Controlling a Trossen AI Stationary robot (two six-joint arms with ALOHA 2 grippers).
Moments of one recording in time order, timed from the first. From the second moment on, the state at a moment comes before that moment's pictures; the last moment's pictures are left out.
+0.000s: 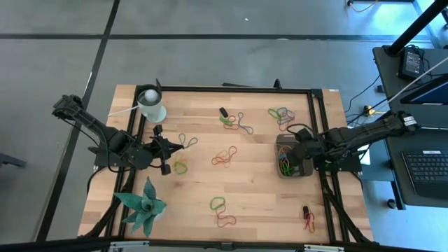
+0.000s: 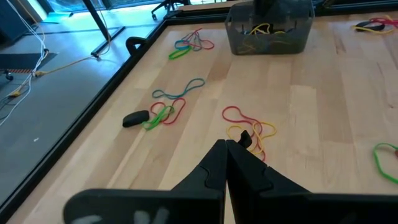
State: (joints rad) left arm -0.54 0.84 0.66 -0.48 -0.81 -0.36; right arm 0.22 0.79 0.52 -0.98 0.26 1.17
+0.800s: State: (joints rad) left arm -0.31 0.86 0.66 -0.23 -0.66 -0.38; right arm 0.22 0.77 0.81 -0.97 0.45 0.86
